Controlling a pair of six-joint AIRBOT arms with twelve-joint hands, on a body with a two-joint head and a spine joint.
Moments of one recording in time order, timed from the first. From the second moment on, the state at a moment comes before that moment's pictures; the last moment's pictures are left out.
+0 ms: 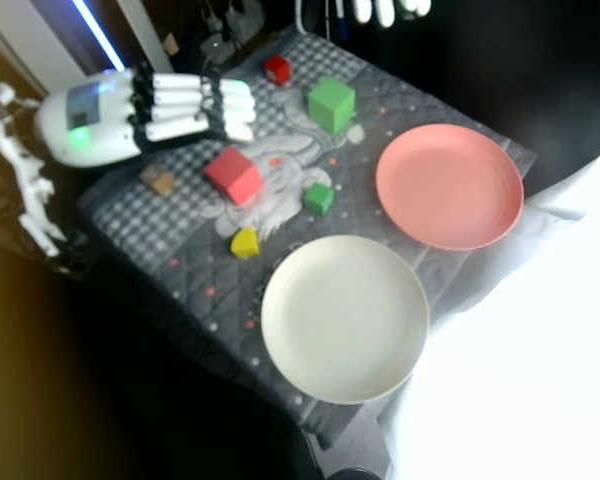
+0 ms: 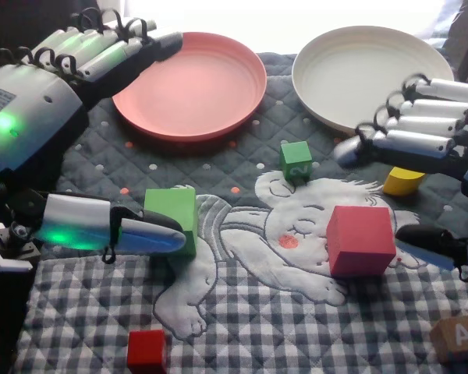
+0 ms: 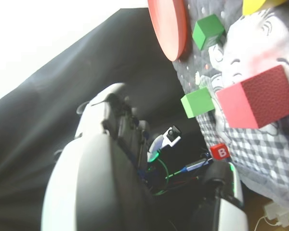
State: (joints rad) left arm 0.95 -0.81 0.83 -0.14 -1.13 0.40; right arm -0.86 -0.84 0.90 2.98 -1.19 2.25
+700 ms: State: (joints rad) left arm 0.86 -0.89 0.92 -0.05 -0.77 0.40; right arm -0.86 -0.85 0.91 2.98 -1.18 2.25
